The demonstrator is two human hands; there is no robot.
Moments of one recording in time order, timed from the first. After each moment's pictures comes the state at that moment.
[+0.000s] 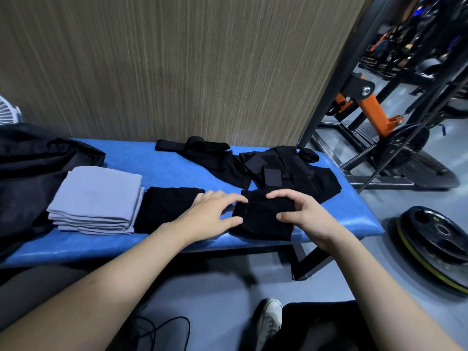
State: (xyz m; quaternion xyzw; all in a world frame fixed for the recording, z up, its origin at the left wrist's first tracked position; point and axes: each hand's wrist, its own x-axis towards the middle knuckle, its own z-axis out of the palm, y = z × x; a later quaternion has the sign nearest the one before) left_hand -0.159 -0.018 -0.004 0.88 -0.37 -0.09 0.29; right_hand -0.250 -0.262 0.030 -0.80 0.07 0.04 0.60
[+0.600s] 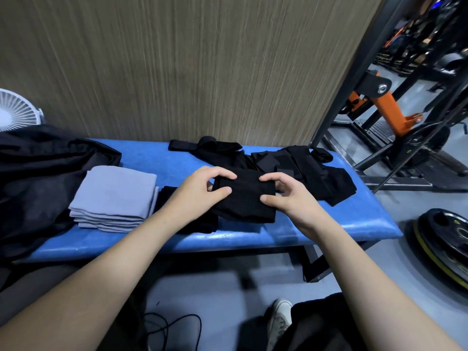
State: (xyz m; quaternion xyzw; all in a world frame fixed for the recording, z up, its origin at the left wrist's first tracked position) left_hand -0.148 0.021 0.033 0.84 -0.25 -0.03 0.48; right_hand -0.218 -0.212 0.037 -0.75 0.05 0.00 0.66
